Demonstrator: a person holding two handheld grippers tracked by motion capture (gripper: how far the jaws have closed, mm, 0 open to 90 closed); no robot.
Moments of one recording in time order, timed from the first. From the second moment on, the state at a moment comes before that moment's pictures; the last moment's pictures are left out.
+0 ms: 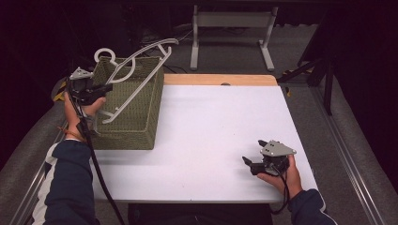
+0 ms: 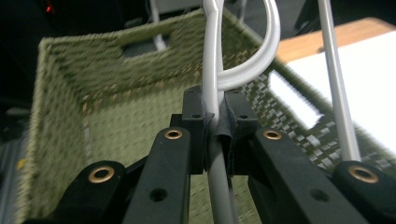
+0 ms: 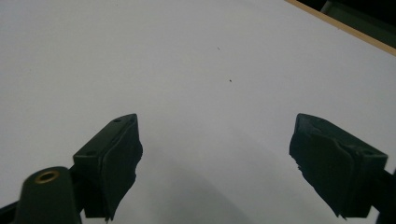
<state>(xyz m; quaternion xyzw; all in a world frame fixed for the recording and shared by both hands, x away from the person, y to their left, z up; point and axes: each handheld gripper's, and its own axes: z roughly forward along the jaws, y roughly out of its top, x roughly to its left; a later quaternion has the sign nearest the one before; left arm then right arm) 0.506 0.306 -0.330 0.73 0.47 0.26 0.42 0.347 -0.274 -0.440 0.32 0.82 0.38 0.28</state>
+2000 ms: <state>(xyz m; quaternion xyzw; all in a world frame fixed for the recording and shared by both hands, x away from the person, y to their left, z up) 0.425 0.225 -0.334 0.74 0.30 0.32 0.51 0.340 -0.267 -0.431 0.31 0.80 0.42 0.30</state>
